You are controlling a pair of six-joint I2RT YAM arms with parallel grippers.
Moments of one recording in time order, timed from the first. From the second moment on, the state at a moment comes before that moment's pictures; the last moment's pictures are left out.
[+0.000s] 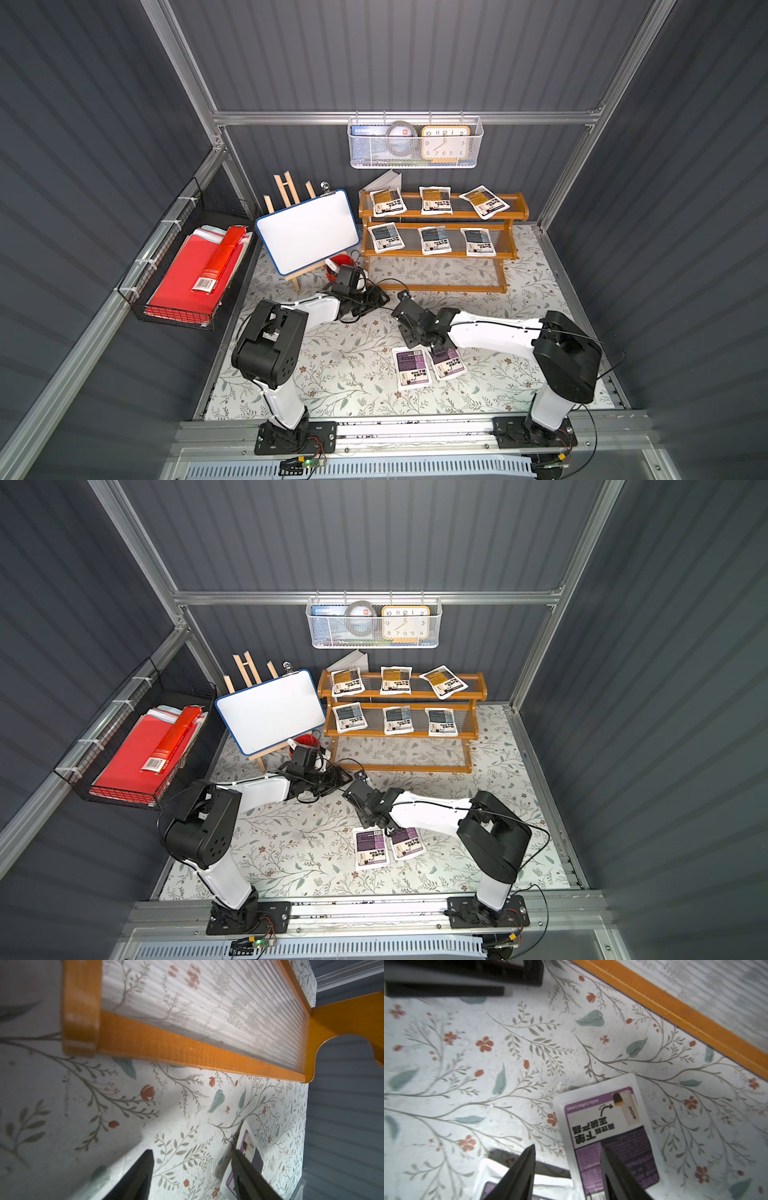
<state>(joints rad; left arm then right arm) -0.38 1.76 0.92 -0.02 0.44 -0.70 1.01 1.71 1.07 -0.42 0.31 0.43</state>
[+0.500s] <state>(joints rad) -0.53 1.83 1.07 -0.13 0.49 -0.56 0.73 1.57 0.86 -0.29 0.03 0.61</state>
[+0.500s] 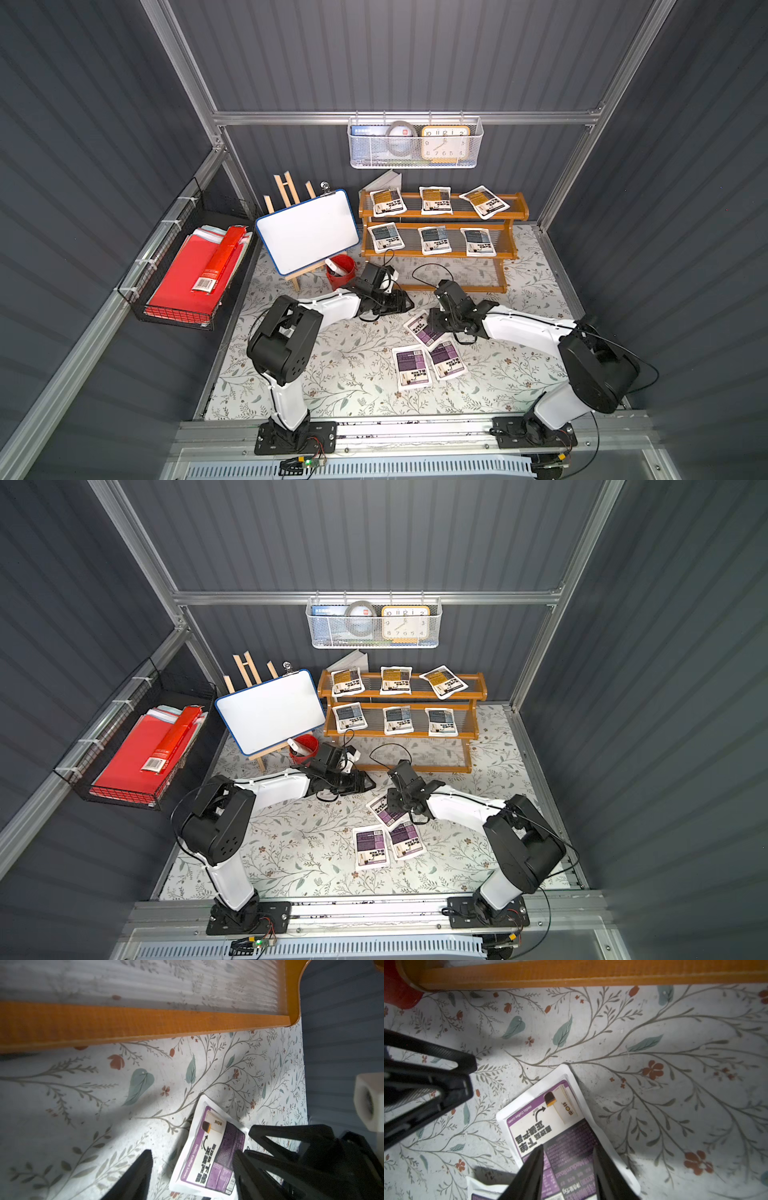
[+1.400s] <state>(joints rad) -0.59 1.95 1.14 -0.13 0.52 -0.53 0.73 1.49 0.70 -0.37 0.09 0.75</state>
